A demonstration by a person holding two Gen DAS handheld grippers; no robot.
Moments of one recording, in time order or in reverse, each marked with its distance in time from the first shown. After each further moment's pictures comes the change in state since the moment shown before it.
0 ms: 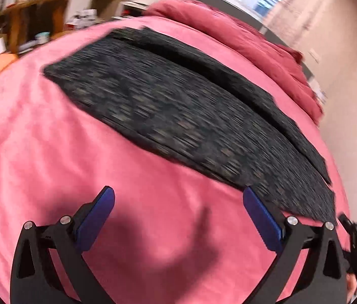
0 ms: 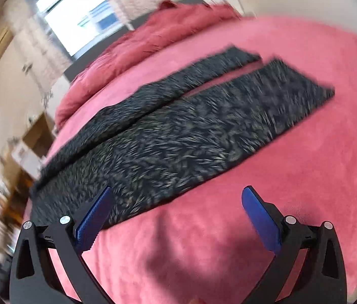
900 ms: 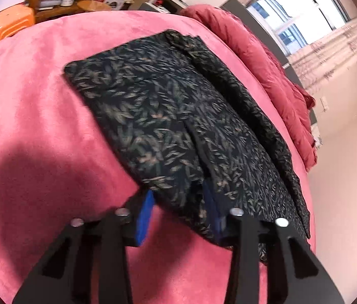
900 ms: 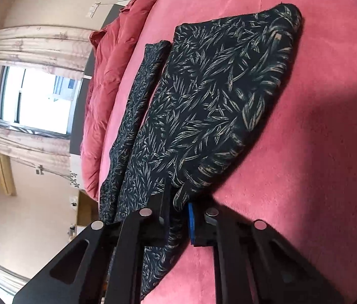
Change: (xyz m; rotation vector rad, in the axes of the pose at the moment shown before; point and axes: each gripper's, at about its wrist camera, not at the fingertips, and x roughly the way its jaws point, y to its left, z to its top) left arm 0.053 0.097 0.068 -0.288 0.017 -0.129; right arm 0.059 -0.136 0.061 0.580 0.026 0.233
